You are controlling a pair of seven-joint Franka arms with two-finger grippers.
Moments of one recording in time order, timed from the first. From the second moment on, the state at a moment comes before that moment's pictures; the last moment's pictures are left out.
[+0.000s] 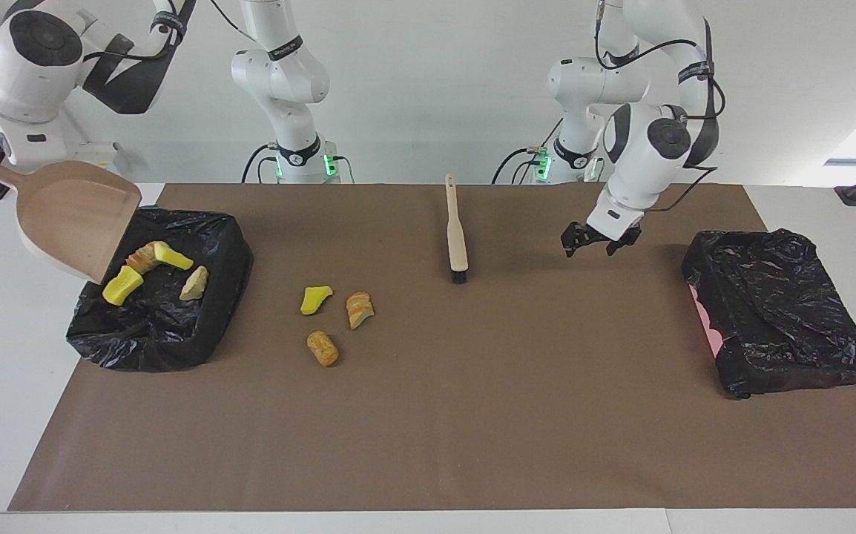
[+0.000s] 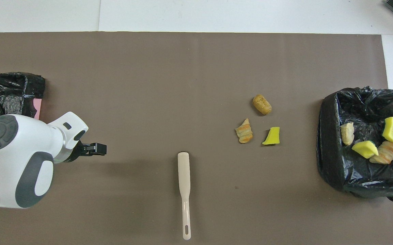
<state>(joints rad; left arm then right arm) -0.06 -0.12 -0.11 -2.30 -0.10 2.13 -0.10 -0.30 -0.13 -0.05 -1.91 -0.89 1.89 -1.59</state>
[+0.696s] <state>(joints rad) 0.07 -0.13 -0.11 -1.90 0.03 1.71 0.06 -0.16 -0.14 -0.03 -1.91 -0.55 1.77 -1.51</state>
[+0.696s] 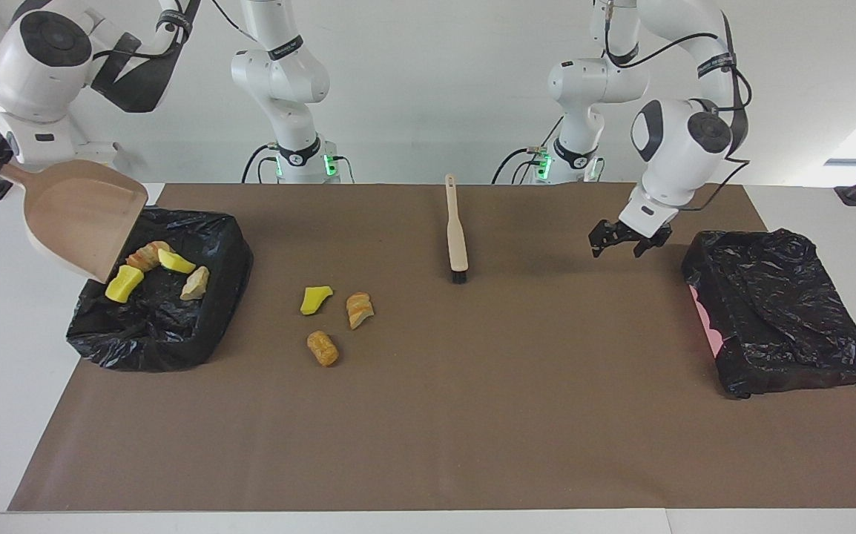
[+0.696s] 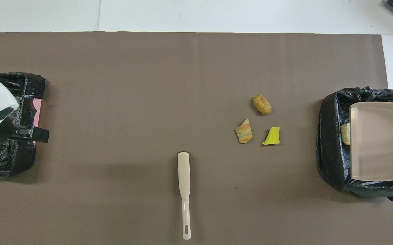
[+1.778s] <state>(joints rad) 0.09 -0.13 -0.11 -1.77 0.03 1.57 0.06 0.08 -0.15 -0.01 -1.92 -0.22 1.56 -0.56</state>
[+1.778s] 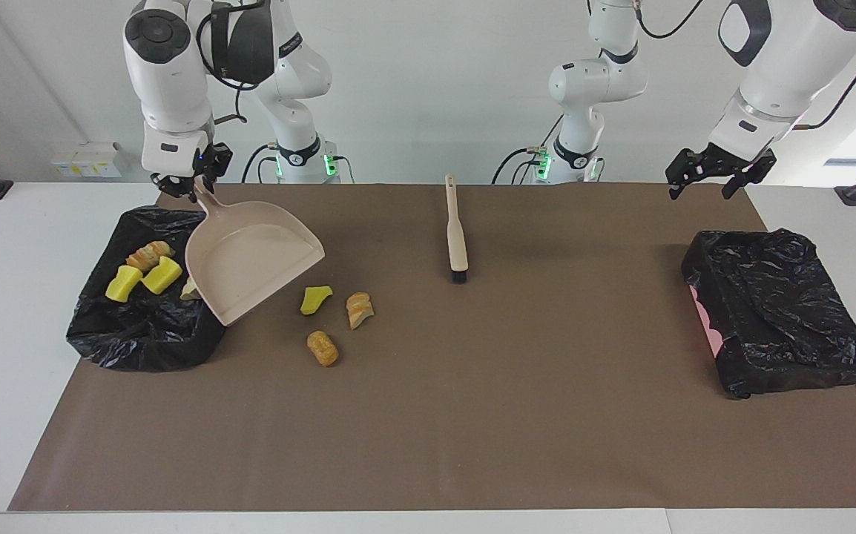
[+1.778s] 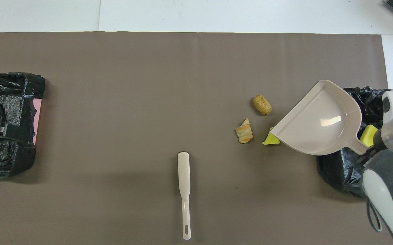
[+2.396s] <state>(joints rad) 0.09 -0.13 -0.12 -1.76 0.03 1.58 0.06 0.32 -0.03 -0.01 -1.92 -0.03 1.64 0.07</state>
